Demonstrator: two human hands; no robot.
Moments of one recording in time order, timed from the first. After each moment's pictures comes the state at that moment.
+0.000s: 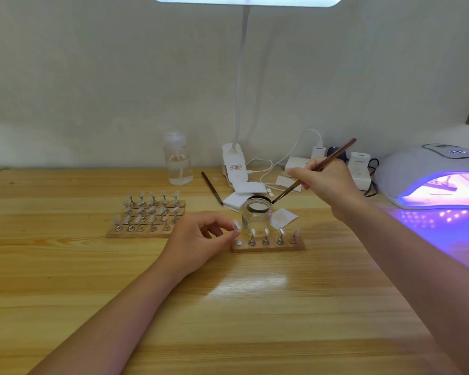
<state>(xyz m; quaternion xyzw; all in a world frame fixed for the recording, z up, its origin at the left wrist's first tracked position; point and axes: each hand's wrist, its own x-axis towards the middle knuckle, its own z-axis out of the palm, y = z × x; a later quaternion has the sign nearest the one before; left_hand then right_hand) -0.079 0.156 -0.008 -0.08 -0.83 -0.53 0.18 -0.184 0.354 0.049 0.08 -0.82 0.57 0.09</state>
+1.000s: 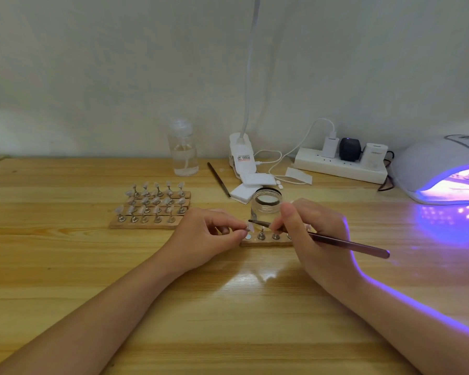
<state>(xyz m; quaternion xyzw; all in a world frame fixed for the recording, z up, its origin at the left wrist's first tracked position) -0.078 0.151 -0.006 -0.10 -0.85 -0.50 0.12 -0.112 0.329 -0.011 0.38 -0.71 0.53 0.28</state>
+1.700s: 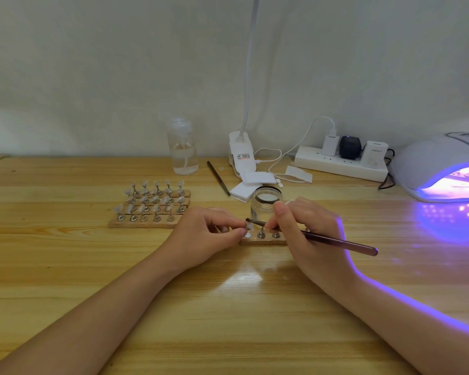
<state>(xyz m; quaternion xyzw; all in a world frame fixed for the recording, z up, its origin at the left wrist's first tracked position) -0.080 0.151 -0.007 -0.10 -0.85 -0.51 0.11 -0.117 0.327 -0.019 0.37 -0.73 0.50 0.29</state>
